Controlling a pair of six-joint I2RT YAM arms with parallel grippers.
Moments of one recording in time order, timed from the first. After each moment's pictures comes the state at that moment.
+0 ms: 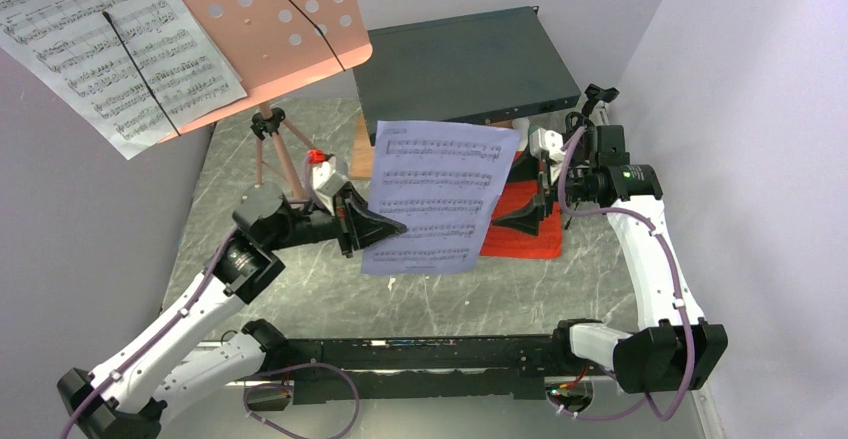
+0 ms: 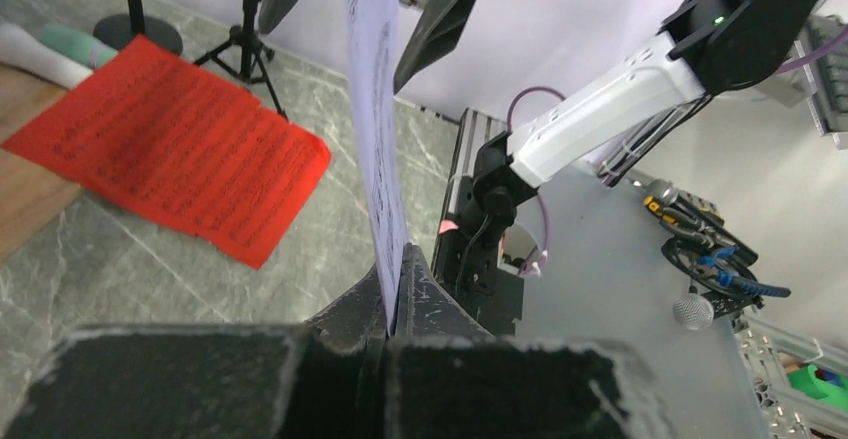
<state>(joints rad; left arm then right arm) -0.66 0.80 0.82 0.07 0.70 -0.39 0.03 1.18 1.22 -1.01 -1.33 -0.95</state>
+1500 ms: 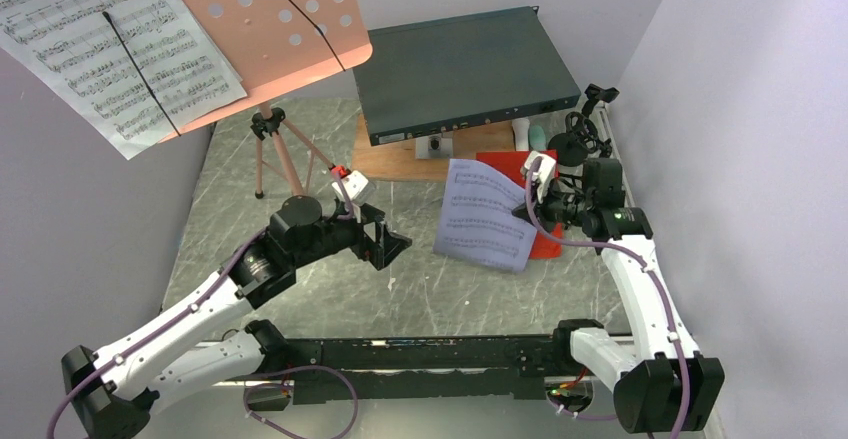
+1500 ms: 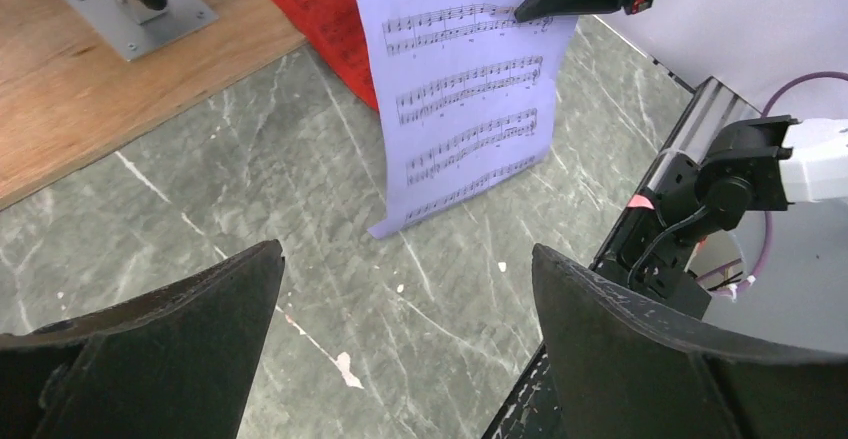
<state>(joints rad) -0.81 0.81 0.76 -0.17 0.15 -0.25 0.02 0.99 0.85 -0.64 -0.73 -0.69</state>
